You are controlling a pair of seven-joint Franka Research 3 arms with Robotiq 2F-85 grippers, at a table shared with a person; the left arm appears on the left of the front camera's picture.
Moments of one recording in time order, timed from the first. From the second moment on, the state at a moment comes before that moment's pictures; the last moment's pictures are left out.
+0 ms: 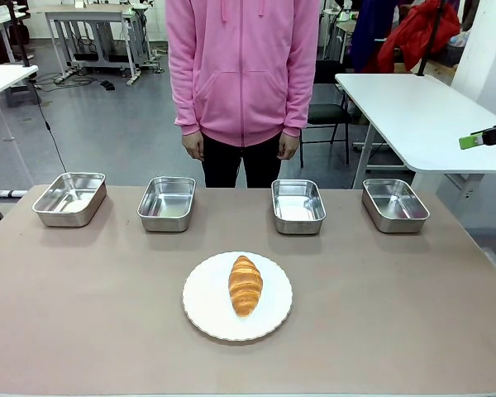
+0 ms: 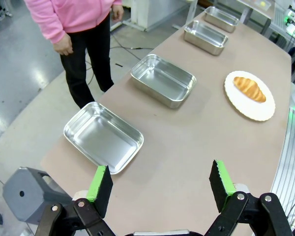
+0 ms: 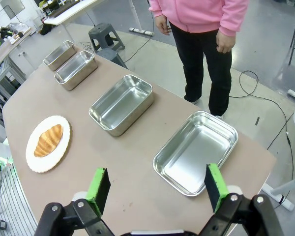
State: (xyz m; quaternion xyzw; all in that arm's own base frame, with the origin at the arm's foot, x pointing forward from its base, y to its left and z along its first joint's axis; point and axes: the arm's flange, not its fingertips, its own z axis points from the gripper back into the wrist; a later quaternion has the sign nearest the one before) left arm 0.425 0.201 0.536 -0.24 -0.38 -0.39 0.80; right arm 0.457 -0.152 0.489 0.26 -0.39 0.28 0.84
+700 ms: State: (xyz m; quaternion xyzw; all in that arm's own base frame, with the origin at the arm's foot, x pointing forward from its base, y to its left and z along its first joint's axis) left arm 0.425 0.201 0.536 -0.24 -0.38 -0.39 0.80; right arm 0.457 -0.152 0.489 0.26 -0.39 0.28 0.84
